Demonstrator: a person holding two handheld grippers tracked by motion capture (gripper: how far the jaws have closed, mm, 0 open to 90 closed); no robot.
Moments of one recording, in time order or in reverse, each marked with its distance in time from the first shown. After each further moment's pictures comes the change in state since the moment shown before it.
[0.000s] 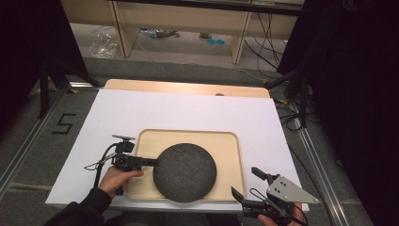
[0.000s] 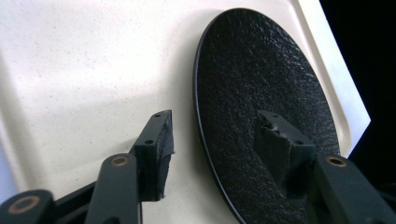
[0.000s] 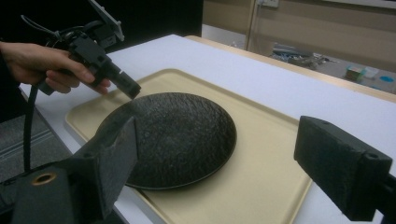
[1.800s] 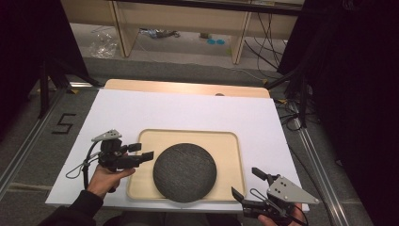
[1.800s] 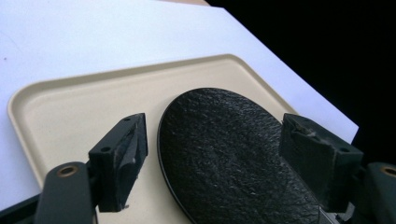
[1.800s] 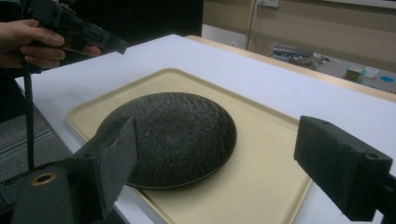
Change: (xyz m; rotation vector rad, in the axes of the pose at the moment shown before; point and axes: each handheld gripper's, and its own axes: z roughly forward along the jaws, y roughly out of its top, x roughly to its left) left arm -0.038 -0.002 -0.053 -0.276 -0.038 0.322; right arm 0.000 0.000 -0.001 0.010 -0.003 -0.005
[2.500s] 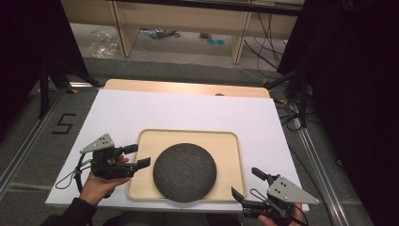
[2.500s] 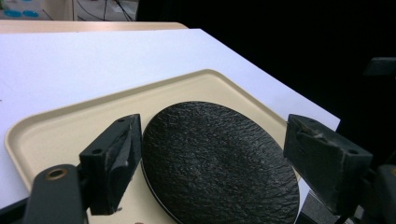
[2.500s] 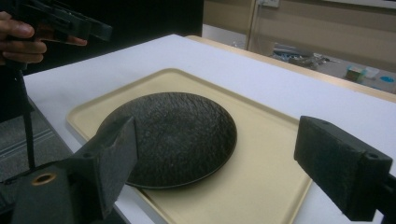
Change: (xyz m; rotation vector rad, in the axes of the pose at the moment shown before) left arm -0.020 -0.007 -0.025 -0.084 -0.033 0.134; right arm 0.000 0.000 0.001 -0.011 0.001 0.002
